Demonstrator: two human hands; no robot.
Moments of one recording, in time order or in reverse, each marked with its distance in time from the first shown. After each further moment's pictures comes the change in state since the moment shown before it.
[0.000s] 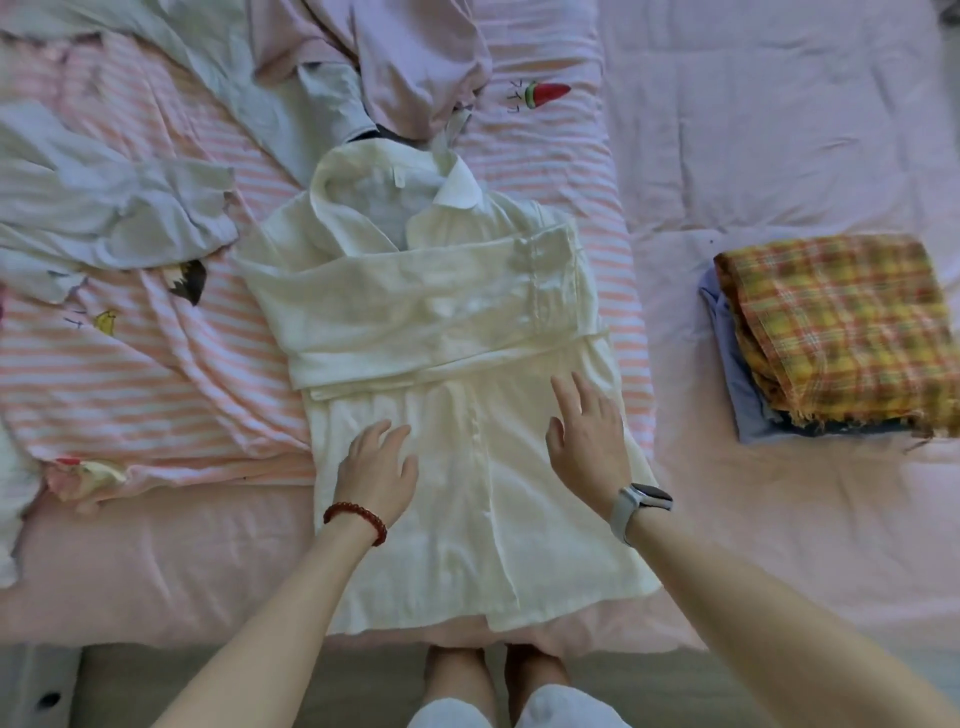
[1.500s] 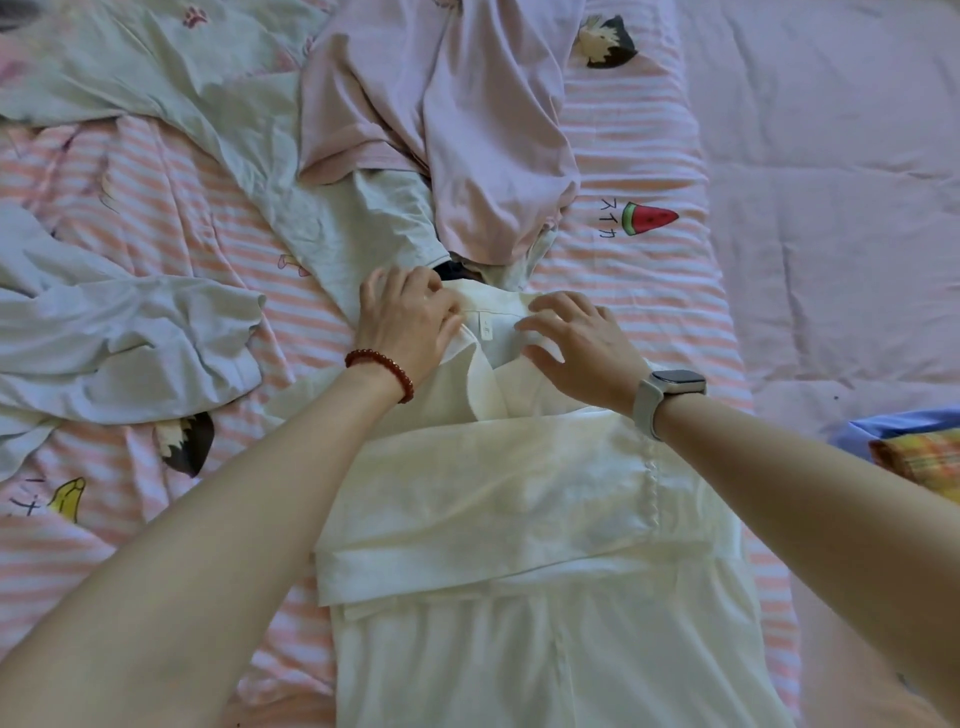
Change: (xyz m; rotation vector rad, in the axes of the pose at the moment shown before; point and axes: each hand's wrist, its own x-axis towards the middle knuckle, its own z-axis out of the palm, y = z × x) left_hand 0.299 0.031 -0.181 0.321 0.513 0.456; right_hand 0.310 -0.108 -0.062 -0.146 0.063 -0.472
